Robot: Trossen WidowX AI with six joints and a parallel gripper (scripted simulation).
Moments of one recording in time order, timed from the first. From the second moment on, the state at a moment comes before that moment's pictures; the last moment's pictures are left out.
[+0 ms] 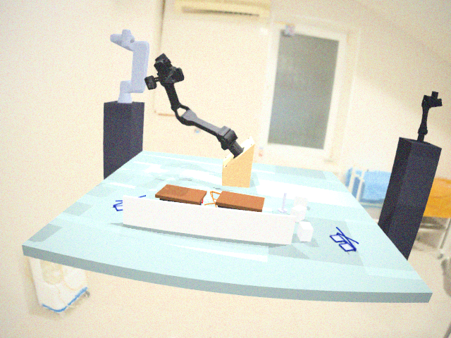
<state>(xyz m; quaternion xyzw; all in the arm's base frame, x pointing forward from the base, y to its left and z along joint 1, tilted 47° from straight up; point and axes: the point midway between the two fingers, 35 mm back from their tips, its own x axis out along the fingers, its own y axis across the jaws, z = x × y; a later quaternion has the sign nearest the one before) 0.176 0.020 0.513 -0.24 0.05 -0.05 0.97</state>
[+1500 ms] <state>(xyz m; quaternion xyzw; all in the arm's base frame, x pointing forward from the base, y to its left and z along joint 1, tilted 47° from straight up) 0.335 0.019 0.150 0.31 0.21 -0.46 0.81</state>
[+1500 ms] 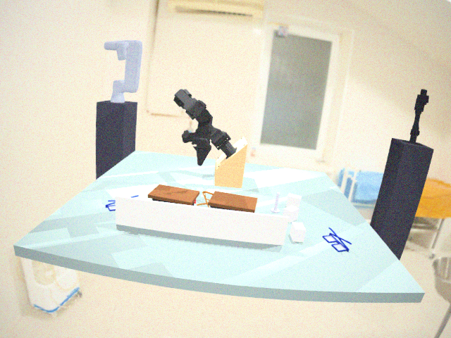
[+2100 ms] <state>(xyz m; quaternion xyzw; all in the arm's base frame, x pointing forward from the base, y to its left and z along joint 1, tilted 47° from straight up) 0.297 -0.031 0.041 0.42 0.12 -0.62 0.65</state>
